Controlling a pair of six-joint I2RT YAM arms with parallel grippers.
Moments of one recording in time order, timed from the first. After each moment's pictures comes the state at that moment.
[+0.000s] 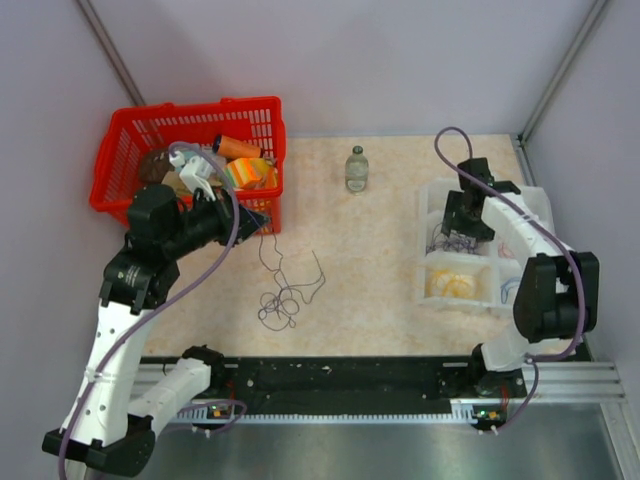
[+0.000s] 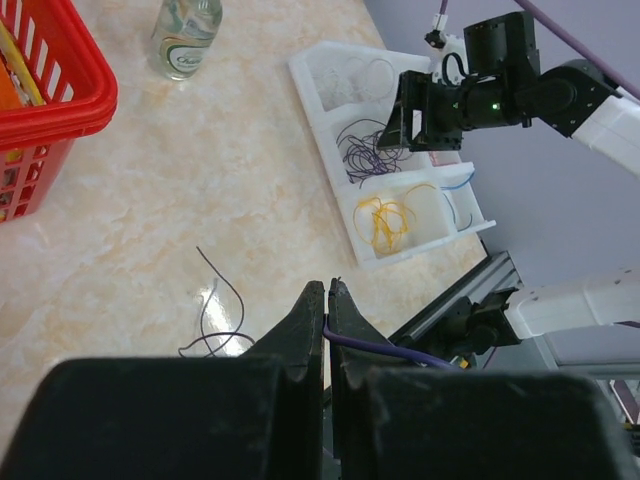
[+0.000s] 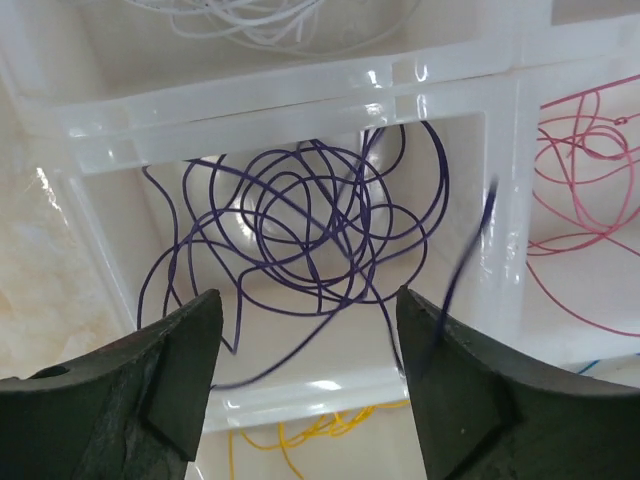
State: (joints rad) left arm -0.26 0.87 1.25 -0.67 0.49 -0.50; right arm 0.10 1.58 1.18 -0.74 0.25 0.32
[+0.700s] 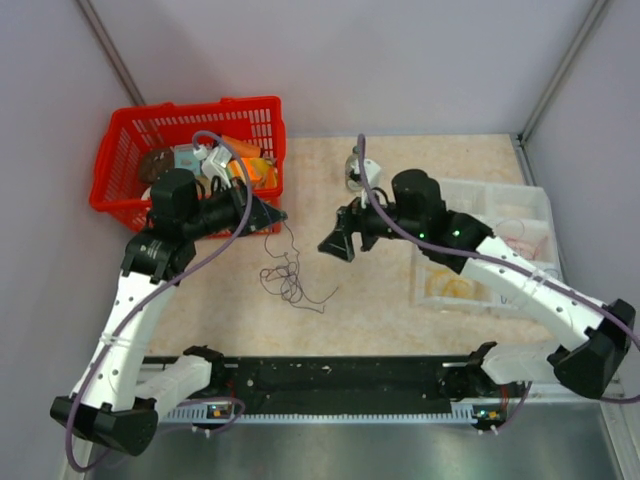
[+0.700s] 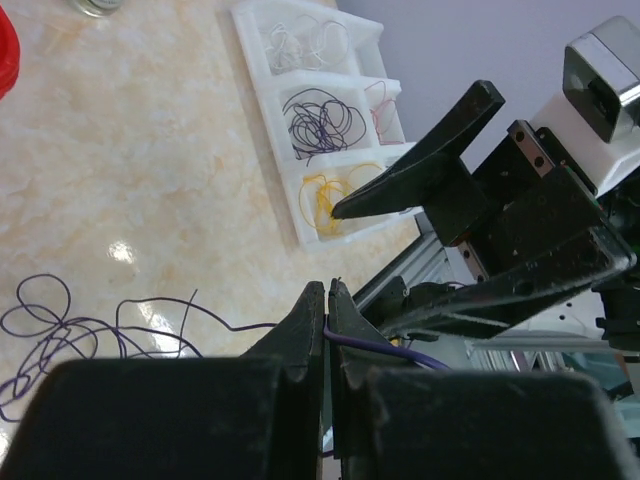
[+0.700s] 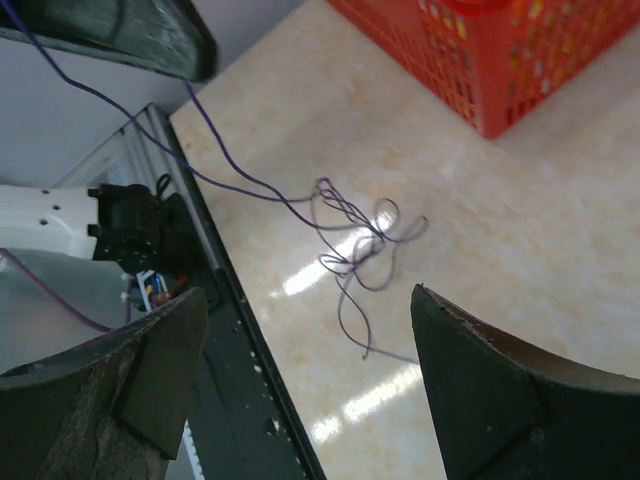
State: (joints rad) left arm -0.26 0.99 1.22 -0.56 0.63 -0.65; right arm 0.77 1.24 1.24 -0.42 -0.35 0.25
